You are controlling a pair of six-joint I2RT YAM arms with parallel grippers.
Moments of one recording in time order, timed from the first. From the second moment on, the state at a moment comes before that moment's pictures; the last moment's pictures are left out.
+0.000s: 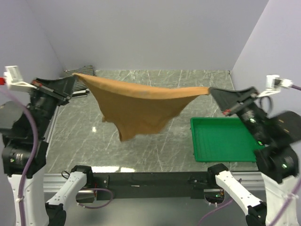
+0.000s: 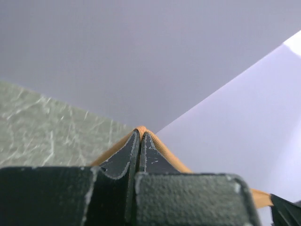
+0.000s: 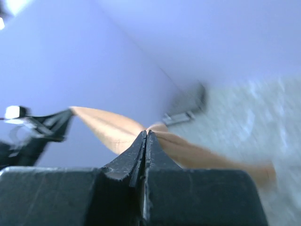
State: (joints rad) left arm -0.08 0.78 1.51 -0.60 0.12 -0.83; right arm 0.29 0.73 1.39 -0.54 -0.22 0.80
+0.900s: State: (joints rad) left arm 0.05 1.76 2.07 -0.25 0.51 -0.96; right arm 0.21 1.66 2.10 -0.46 -0.29 0.76
